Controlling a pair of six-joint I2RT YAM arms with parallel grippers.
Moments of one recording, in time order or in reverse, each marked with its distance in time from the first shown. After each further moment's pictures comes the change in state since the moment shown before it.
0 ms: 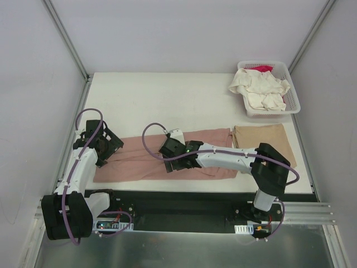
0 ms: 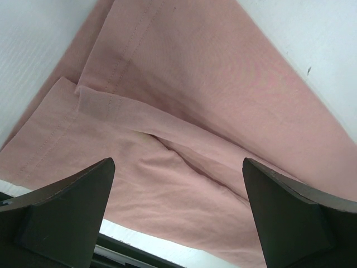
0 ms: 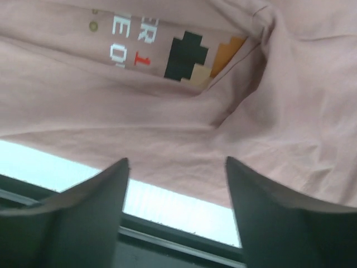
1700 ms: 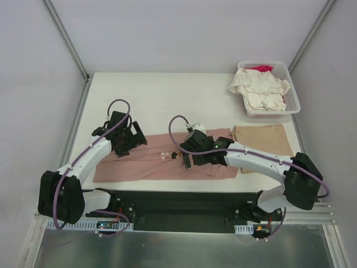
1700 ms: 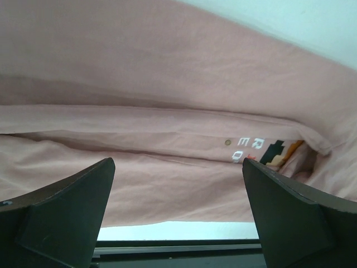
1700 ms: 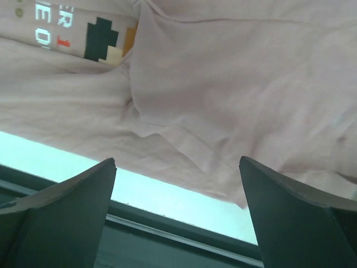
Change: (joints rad) left arm -0.334 0.162 0.135 0.068 0.114 0.008; right arm -0.117 -0.275 -0.177 -0.064 -0.006 -0.143
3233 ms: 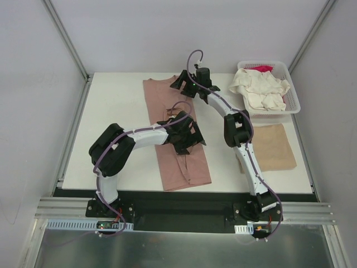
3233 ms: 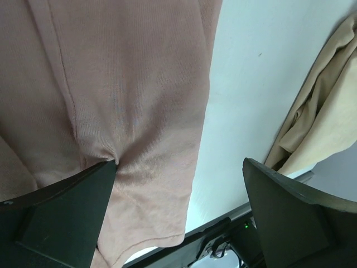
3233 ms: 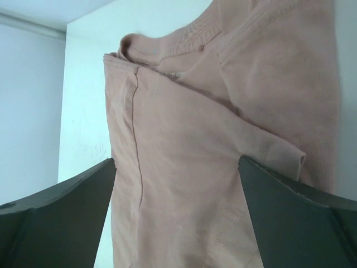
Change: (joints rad) left arm -0.542 0.674 0.377 0.388 0.116 -0.431; right arm -0.639 1.297 1.404 0.544 -0.725 0.187
